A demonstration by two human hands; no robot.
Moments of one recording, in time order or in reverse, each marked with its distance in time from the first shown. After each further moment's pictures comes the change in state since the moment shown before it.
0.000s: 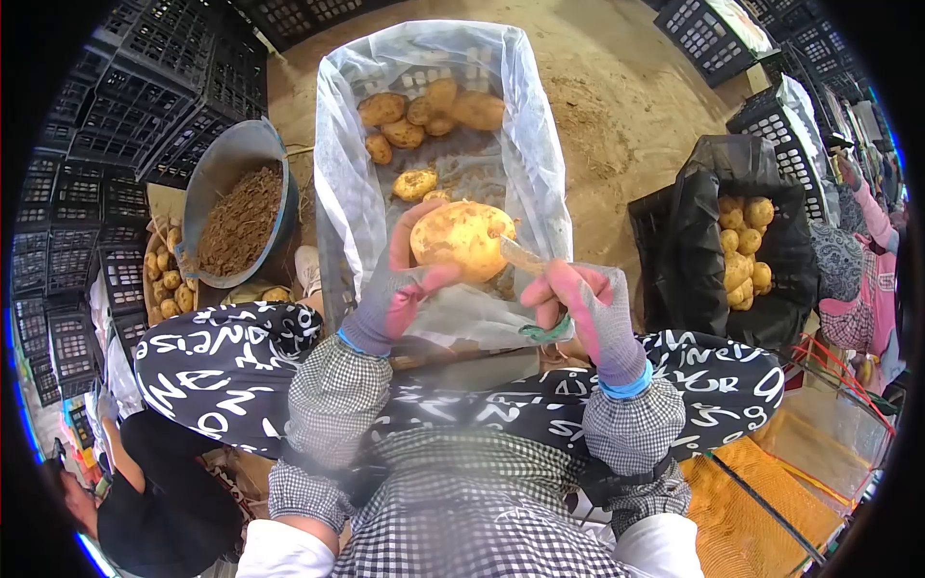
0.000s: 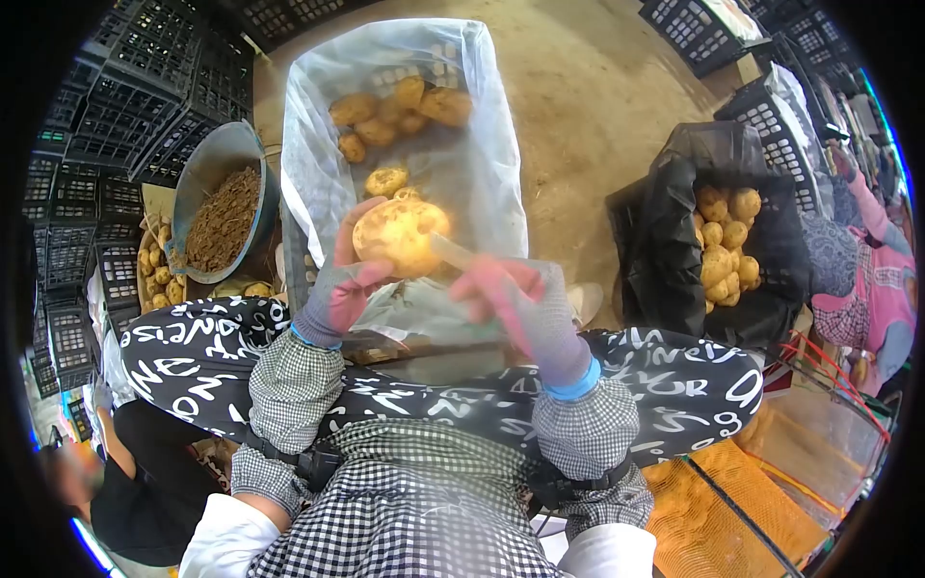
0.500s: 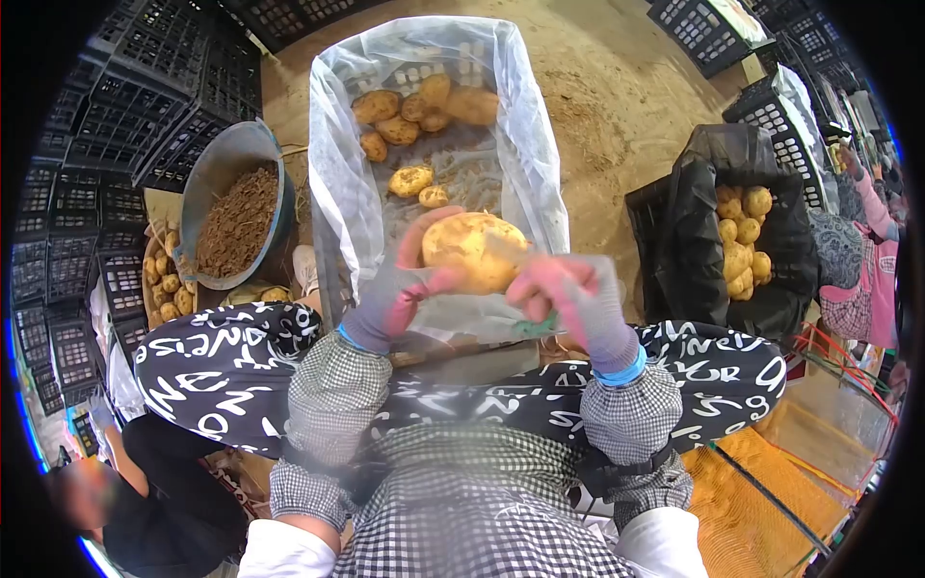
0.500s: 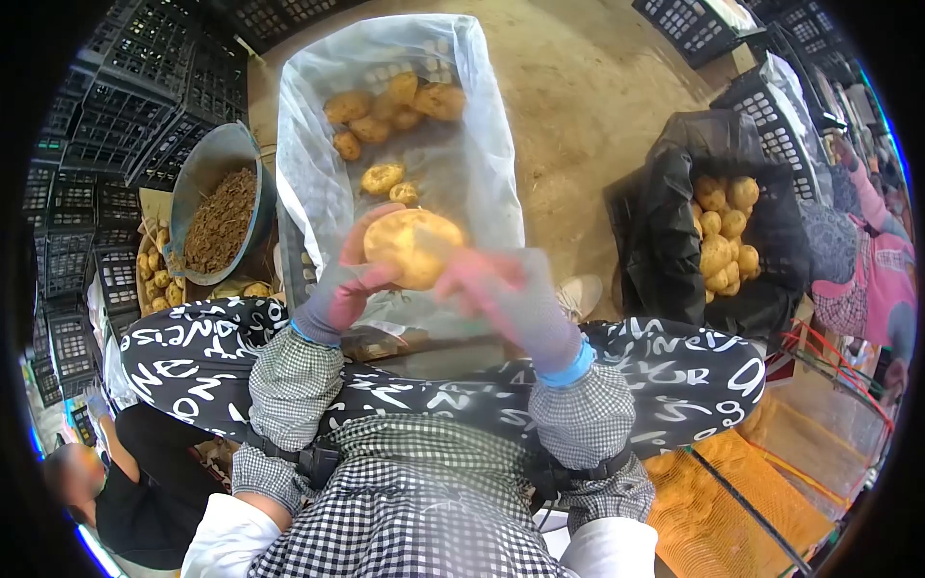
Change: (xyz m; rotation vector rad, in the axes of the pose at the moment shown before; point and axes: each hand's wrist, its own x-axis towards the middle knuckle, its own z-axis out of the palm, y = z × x) left_hand 0.000 -0.003 -0.002 0.079 -0.077 -0.080; right_hand 0.005 0.000 0.006 -0.028 -0.026 -0.019
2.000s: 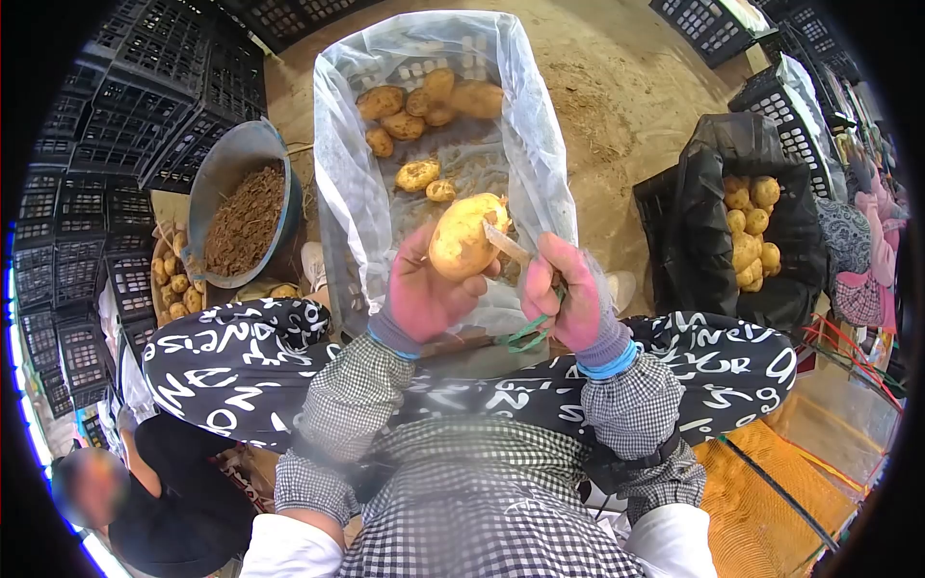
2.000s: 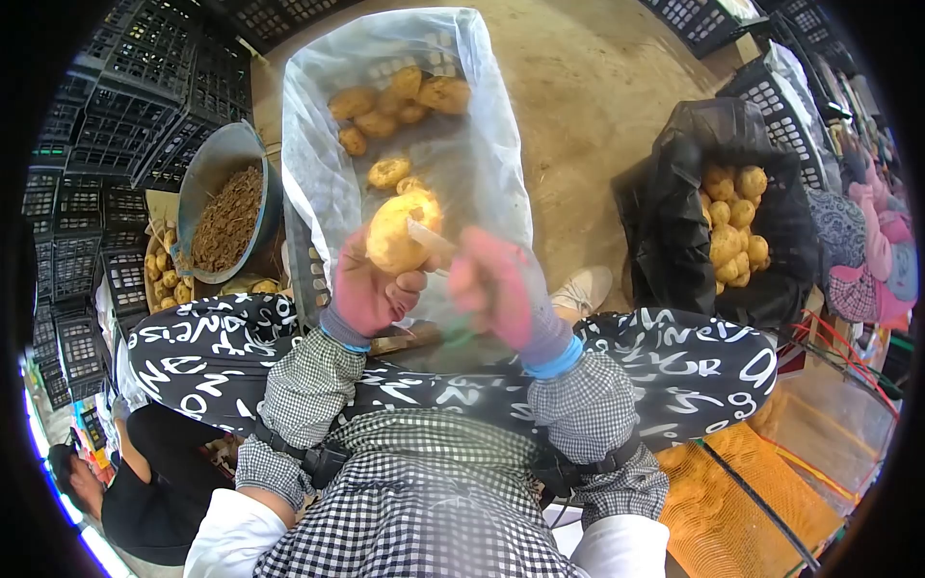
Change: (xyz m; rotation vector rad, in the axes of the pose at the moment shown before) left_hand 0.001 -0.033 0.004 -0.858 0.133 -0.287; right_hand 0.008 0.031 0.005 0.371 -0.047 0.097
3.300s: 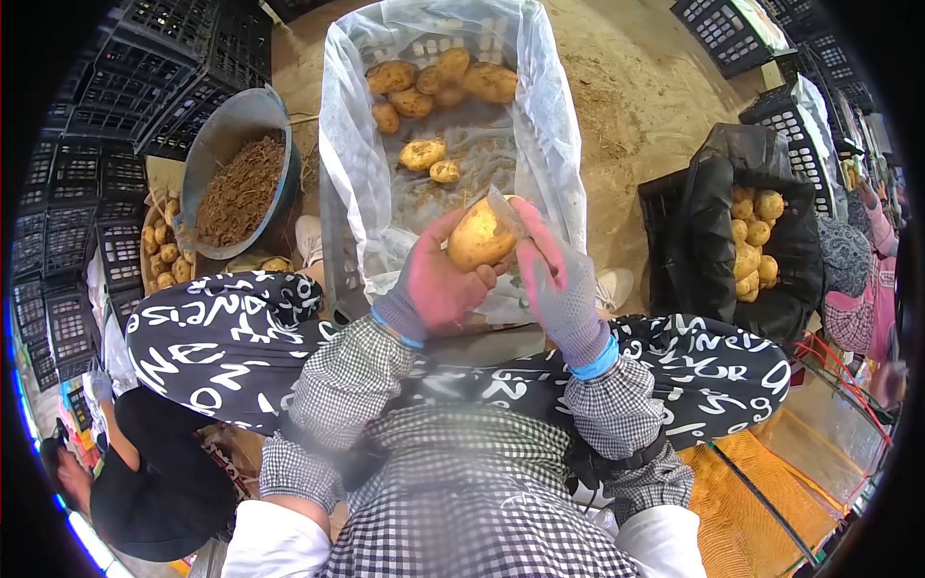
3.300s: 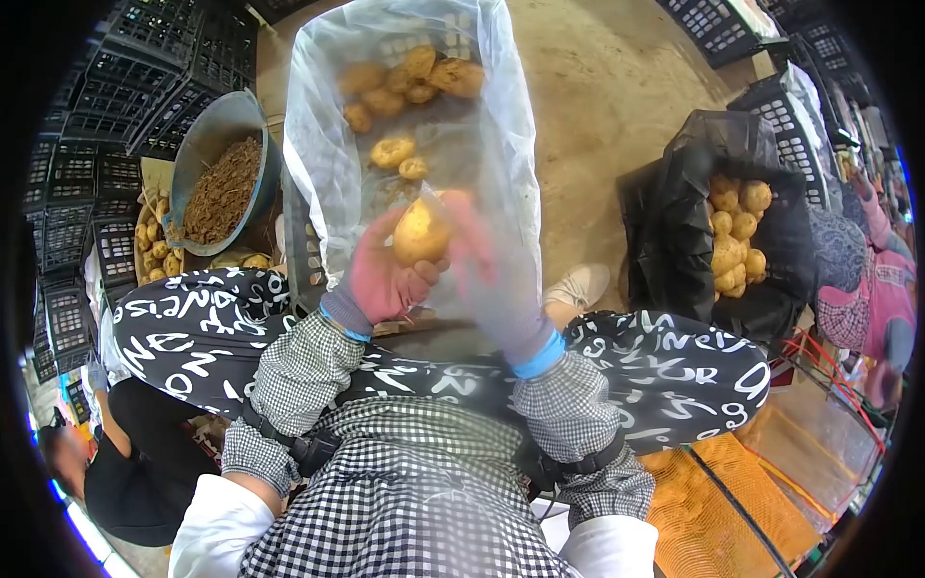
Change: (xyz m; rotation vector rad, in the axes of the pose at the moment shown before) left_hand 0.008 -0.012 -0.022 0.026 0.199 -0.087; right_hand 0.013 0.027 0.005 -0.849 0.100 -0.546
